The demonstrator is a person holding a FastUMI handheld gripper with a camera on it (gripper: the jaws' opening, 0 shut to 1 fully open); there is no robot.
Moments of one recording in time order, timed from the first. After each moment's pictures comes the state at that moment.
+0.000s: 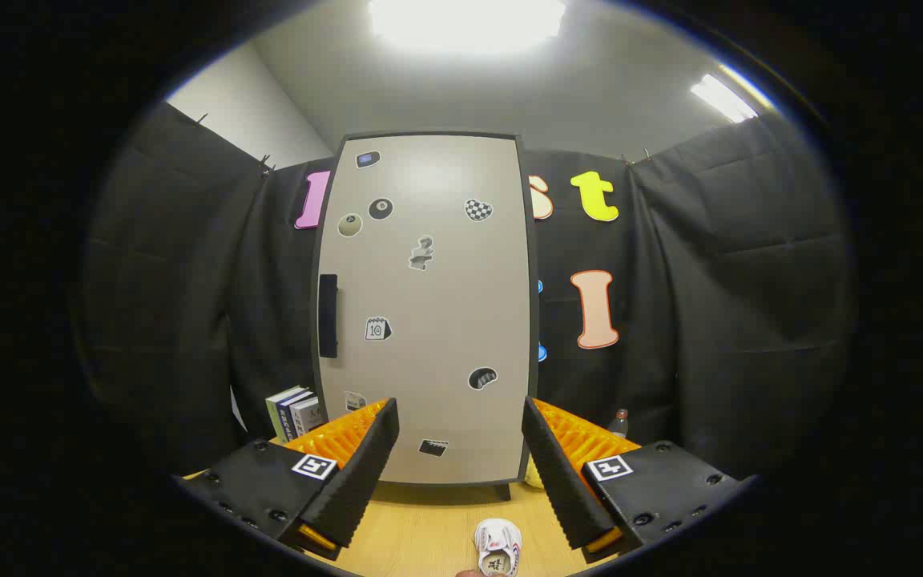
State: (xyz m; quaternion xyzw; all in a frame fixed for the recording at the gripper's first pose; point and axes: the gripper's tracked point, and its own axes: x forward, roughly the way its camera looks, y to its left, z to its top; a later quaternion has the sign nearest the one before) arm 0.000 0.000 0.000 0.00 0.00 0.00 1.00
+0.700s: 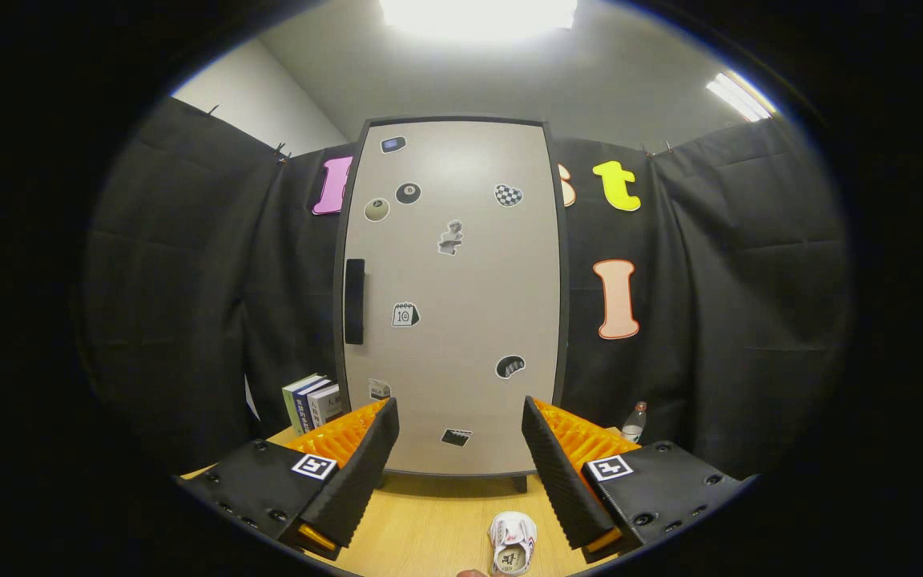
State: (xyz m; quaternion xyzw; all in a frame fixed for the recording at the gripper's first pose) arm 0.002 0.027 -0.004 -0.01 0.02 0.03 1.00
